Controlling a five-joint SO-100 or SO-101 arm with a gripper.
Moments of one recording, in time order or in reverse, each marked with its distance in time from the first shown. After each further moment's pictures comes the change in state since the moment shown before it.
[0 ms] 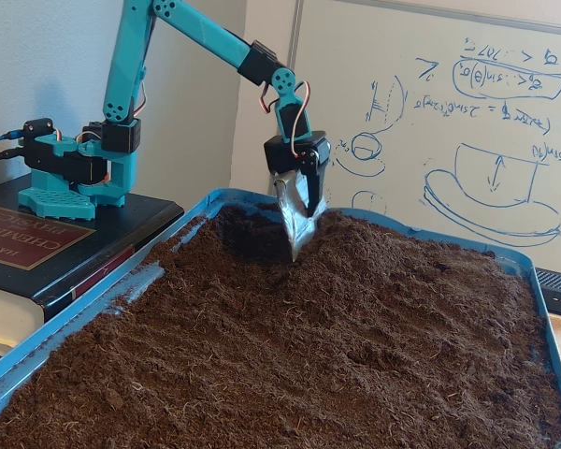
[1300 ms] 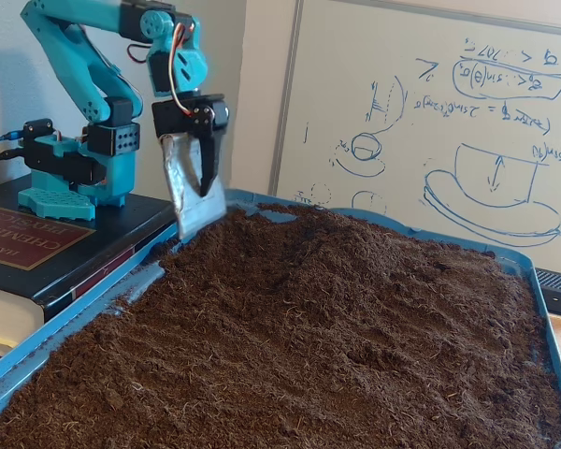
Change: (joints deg) arm 29.8 49.7 34.6 23.6 -40.8
